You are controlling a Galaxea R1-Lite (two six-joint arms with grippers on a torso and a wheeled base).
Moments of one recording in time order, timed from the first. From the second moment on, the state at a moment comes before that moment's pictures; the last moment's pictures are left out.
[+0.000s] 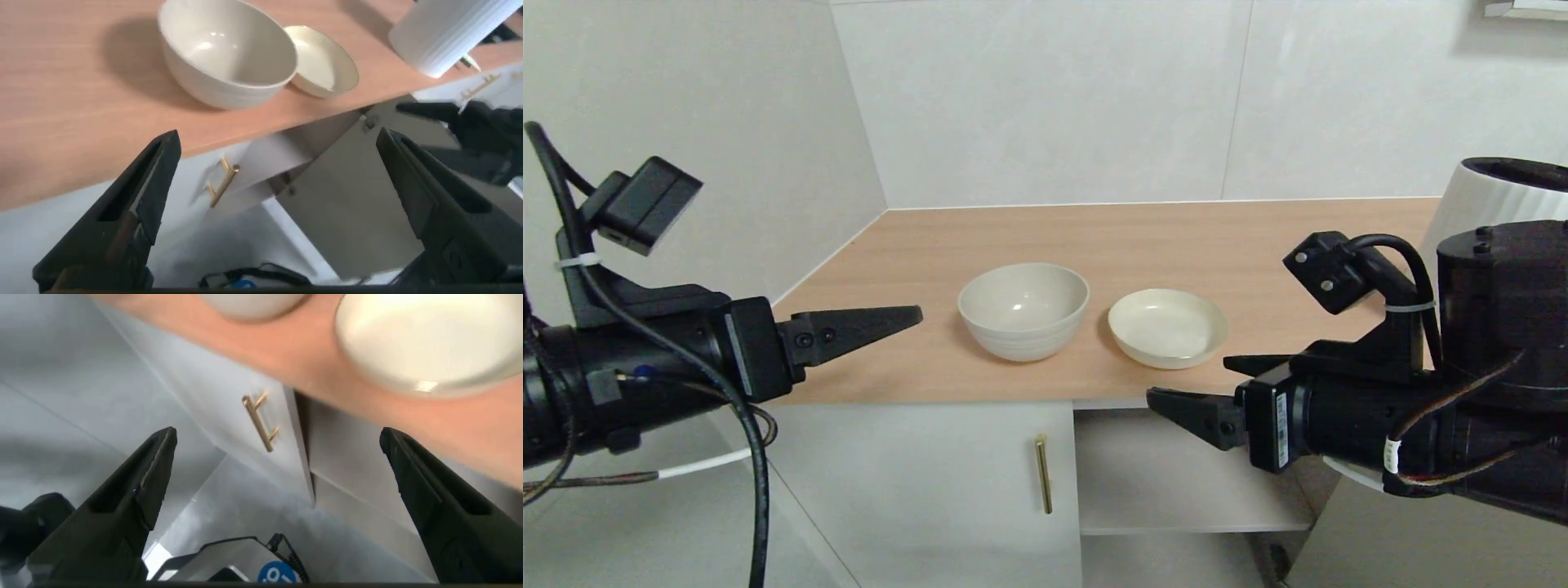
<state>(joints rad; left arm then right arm) -0.34 1.26 -0.82 -0.18 -0.30 -0.35 0.82 1.48 -0.84 -0.33 -0.08 0.23</state>
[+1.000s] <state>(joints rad) -0.29 1.54 -1.01 -0.11 -0.07 -0.66 0.71 1.70 -1.22 -0.01 -0.31 0.47</state>
